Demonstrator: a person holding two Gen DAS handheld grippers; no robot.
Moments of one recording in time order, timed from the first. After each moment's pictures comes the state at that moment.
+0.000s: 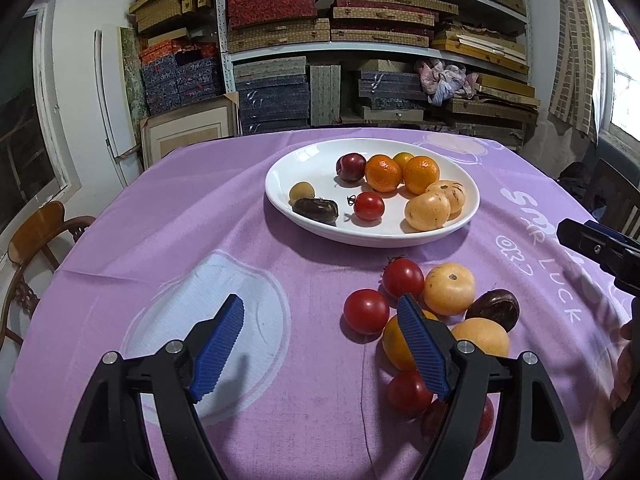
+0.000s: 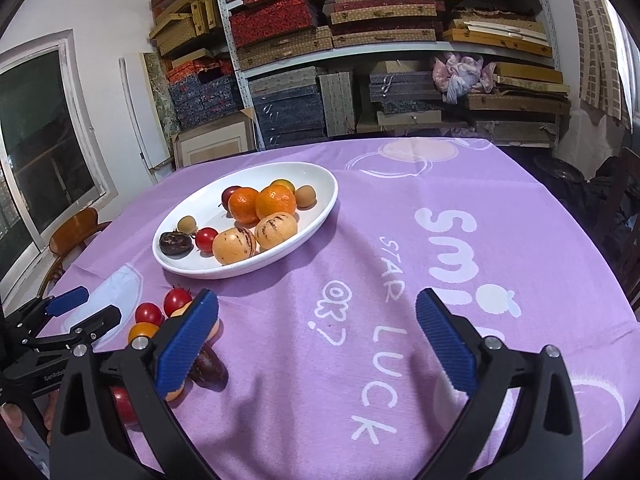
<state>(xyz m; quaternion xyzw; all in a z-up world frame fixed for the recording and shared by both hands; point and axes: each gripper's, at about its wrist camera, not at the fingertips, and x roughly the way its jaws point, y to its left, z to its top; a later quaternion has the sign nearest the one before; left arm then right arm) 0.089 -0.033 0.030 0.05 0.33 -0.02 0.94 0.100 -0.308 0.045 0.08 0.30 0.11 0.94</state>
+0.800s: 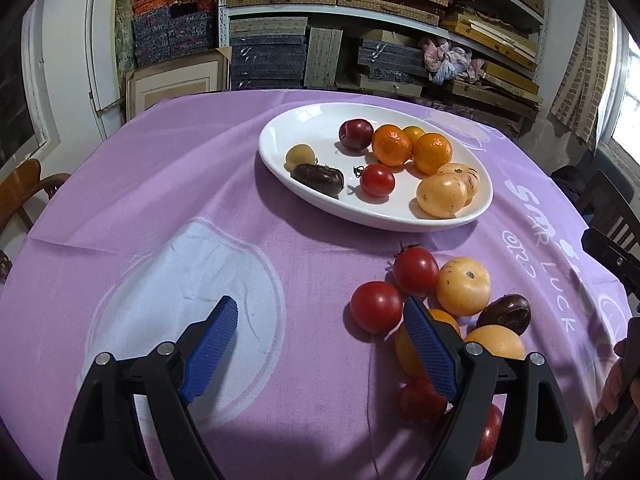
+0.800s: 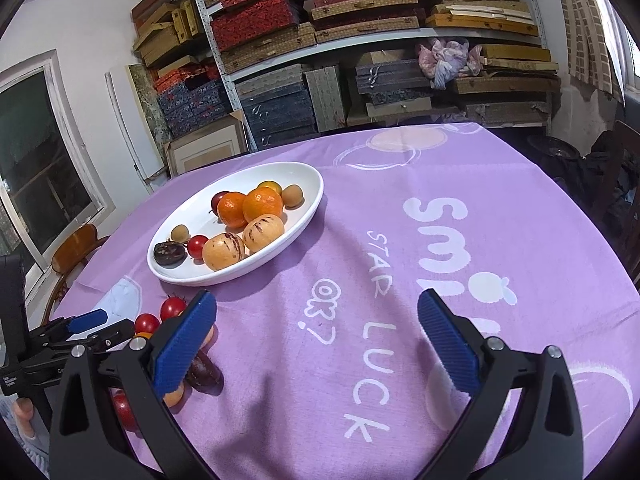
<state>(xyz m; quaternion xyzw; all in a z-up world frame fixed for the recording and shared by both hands) 0.123 -0.013 0.018 0.00 0.40 -0.05 0.91 0.105 -0.325 0.041 0.12 0.31 0.10 0.94</state>
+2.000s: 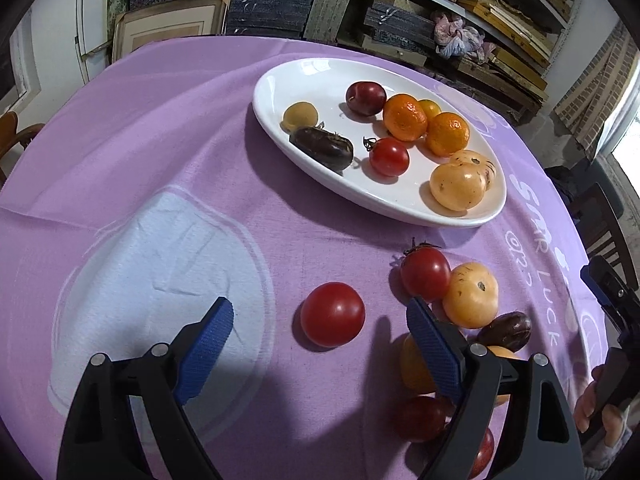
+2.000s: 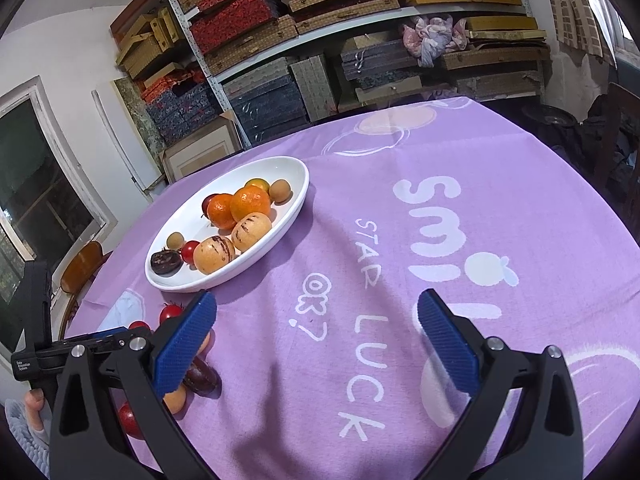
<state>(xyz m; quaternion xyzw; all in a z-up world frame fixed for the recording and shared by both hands) 0.155 0.004 0.006 -0.07 0.49 -0.08 0.87 0.111 -0.341 0.031 0.17 0.33 0.10 0.92</state>
